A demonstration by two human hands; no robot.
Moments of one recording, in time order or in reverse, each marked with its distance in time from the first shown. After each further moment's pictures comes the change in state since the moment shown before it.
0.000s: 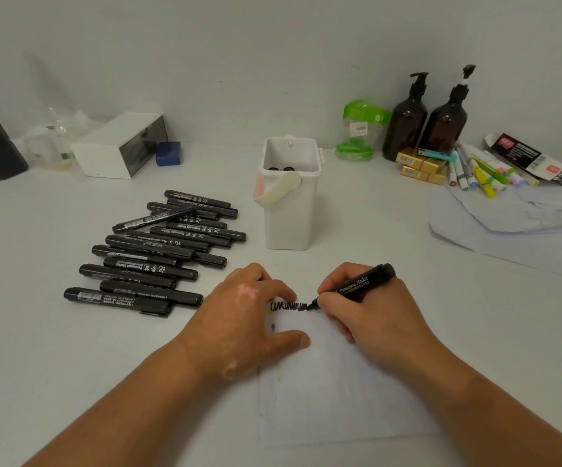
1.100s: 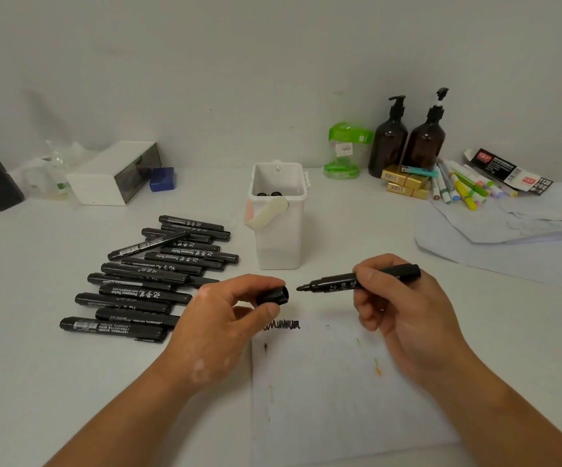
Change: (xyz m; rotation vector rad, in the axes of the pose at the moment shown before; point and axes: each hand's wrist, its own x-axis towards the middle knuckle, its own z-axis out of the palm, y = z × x) left_hand 0.001 -0.003 -0.012 -0.669 0.182 -0.086; right_hand -0.005 -0.005 -0.031 0.782 0.091 -0.025
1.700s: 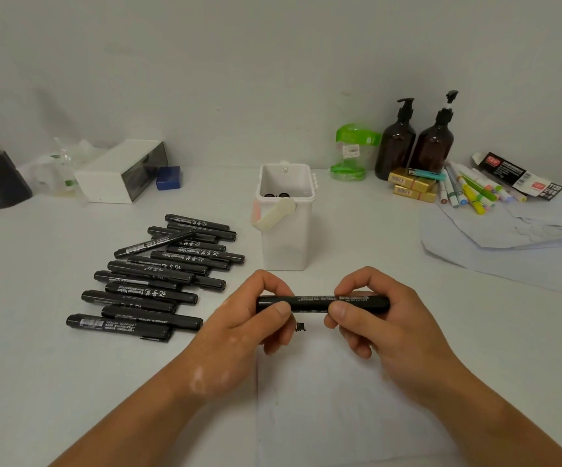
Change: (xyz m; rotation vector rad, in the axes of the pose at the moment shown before) left_hand -0.005 0.002 0.007 -0.397 -0.260 0.039; right_hand -0.010 0.004 0.011 -0.256 -0.212 -0.006
